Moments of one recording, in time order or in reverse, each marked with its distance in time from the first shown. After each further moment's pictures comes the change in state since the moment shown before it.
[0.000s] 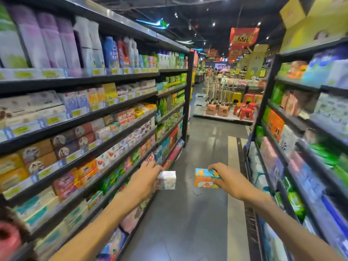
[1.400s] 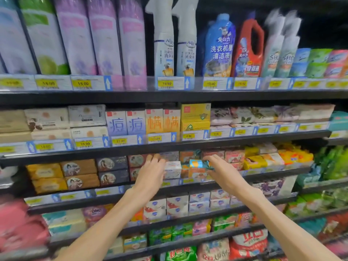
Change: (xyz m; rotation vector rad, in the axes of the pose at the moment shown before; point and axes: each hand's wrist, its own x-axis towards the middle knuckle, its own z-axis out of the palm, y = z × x) left_hand 0.248 -0.346 0.044 0.469 0.218 -1.057; right_hand 0.687 -0.196 0.118 0.245 -0.053 -1.049
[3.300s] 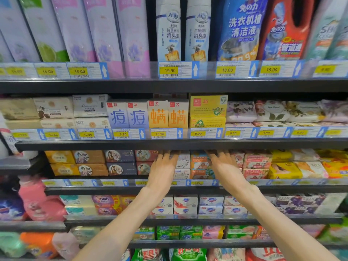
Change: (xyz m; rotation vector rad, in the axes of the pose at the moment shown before) left_hand 0.023 0.023 0.044 0.258 -0.019 -0.193; right_hand 0.071 0.033 0.066 -0.427 0.103 -0.144
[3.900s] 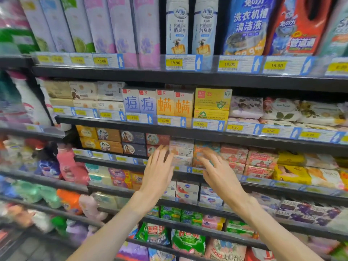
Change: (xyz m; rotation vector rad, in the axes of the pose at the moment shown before) left_hand -0.067 0.017 -0.007 -0.033 0.131 -0.096; right_hand -0.046 -0.001 -0.013 0.375 0.165 -0.385
